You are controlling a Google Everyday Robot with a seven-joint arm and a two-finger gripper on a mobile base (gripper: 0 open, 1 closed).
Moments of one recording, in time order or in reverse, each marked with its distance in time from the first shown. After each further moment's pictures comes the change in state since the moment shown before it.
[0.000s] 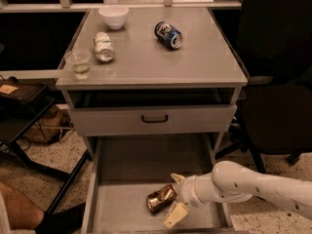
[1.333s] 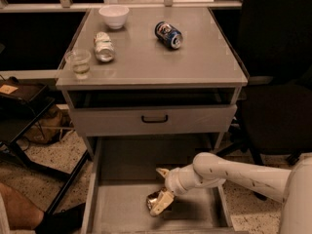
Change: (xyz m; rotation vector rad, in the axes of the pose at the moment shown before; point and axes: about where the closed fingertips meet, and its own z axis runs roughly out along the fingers) arm 0.005 -0.057 0.089 -0.098 -0.060 -0.066
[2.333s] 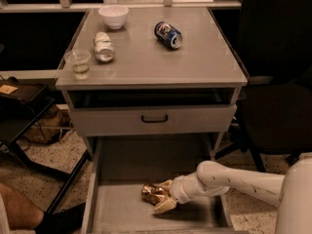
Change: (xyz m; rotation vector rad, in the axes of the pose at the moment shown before) arm 0.049 0.005 0.012 0.001 0.037 0.052
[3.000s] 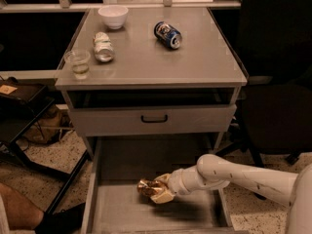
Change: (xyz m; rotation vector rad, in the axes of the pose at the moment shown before) arm -0.037 -0.003 -0.018 0.016 -0.040 -0.031
